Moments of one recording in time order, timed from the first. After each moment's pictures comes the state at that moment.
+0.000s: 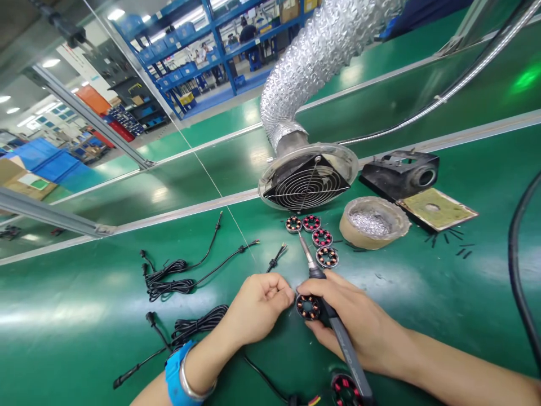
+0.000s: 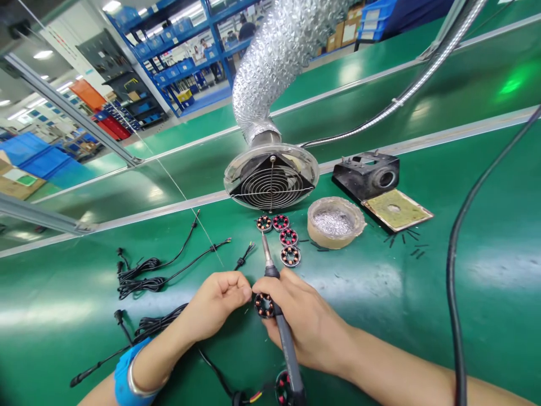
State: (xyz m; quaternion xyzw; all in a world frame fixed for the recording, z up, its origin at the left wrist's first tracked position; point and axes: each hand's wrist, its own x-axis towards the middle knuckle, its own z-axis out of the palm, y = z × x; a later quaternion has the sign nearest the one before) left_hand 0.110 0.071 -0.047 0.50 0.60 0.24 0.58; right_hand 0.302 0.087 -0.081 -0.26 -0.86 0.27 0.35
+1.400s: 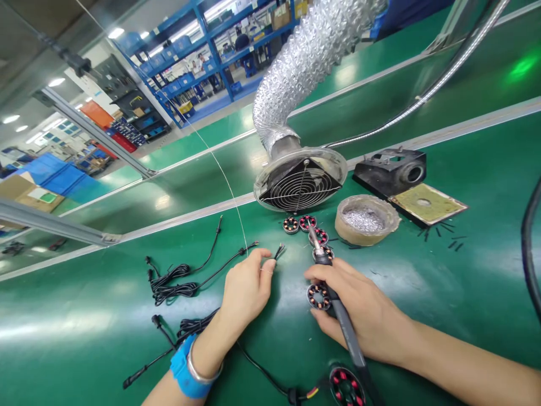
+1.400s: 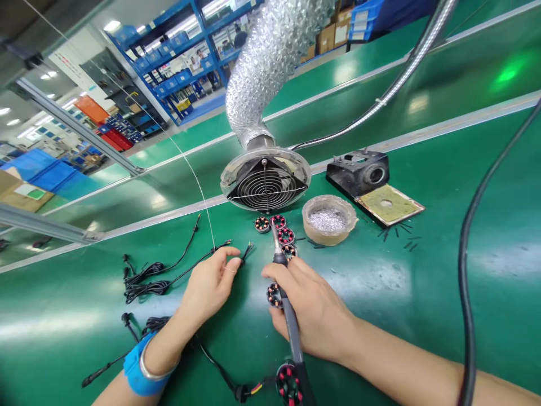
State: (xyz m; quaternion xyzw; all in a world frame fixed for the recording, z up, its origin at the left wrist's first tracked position) left_hand 0.101 0.086 -0.036 0.63 0.69 0.19 0.28; right_hand 0.312 0.089 -0.078 -0.32 -0.85 0.20 0.36
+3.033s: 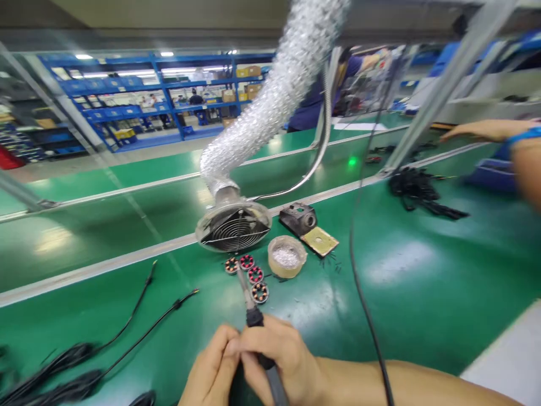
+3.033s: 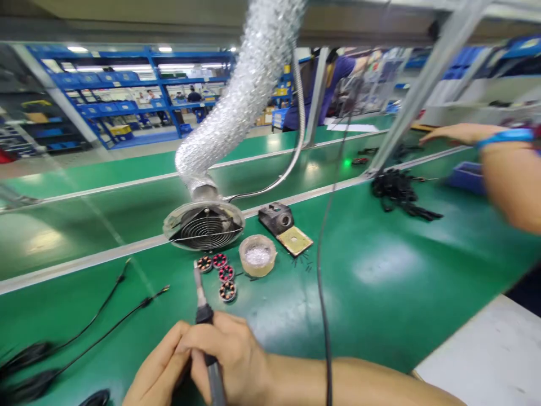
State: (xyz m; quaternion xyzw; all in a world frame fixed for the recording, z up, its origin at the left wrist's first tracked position) left_hand 0.129 0.049 -0.068 0.56 0.56 0.31 0.52; right_hand 0.285 0.071 -0.065 -0.30 -0.78 0.20 0.52
